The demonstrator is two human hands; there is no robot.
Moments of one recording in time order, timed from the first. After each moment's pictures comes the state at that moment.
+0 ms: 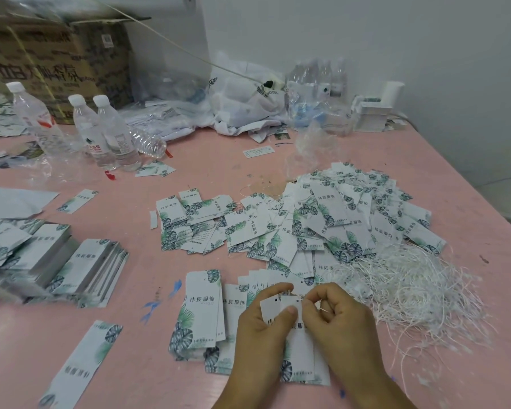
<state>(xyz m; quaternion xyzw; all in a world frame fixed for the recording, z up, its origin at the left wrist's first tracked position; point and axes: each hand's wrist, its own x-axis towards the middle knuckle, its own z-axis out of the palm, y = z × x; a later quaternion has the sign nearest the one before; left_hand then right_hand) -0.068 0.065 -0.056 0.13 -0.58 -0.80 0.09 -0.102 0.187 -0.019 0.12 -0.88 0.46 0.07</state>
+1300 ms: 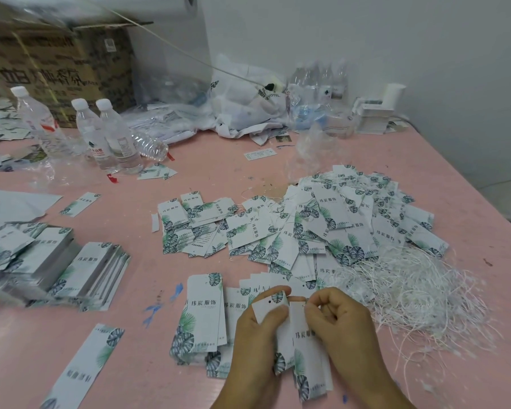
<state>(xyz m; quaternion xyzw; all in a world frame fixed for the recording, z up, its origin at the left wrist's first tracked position) -0.067 0.063 -0.040 0.17 -0.43 -0.89 0.06 -0.108 0.189 -0.021 0.09 -0.82 0.57 -0.05</state>
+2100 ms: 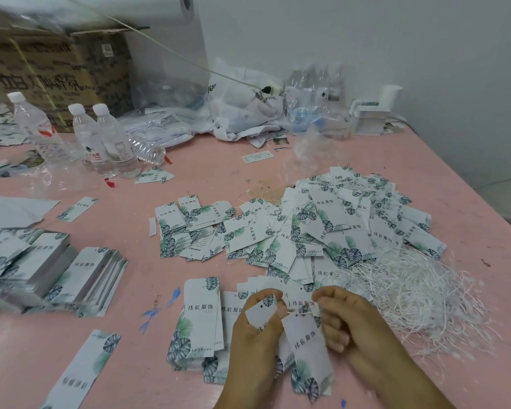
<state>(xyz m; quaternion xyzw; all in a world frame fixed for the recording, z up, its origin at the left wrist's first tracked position) -0.072 0.060 -0.061 0.13 -0.50 -0.85 0.11 -0.135 0.211 -0.025 -0.02 -0.54 0.79 -0.28</state>
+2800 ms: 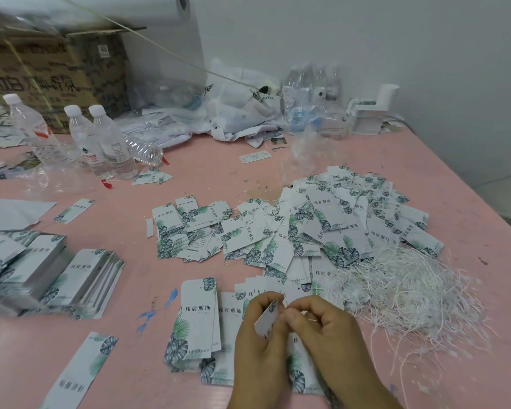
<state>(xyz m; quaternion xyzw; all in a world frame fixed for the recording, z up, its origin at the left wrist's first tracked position) -0.065 0.077 -0.060 0.13 -0.56 -0.80 0.18 -0.103 0.184 -0.021 0.13 -0.82 0.56 -0.06</state>
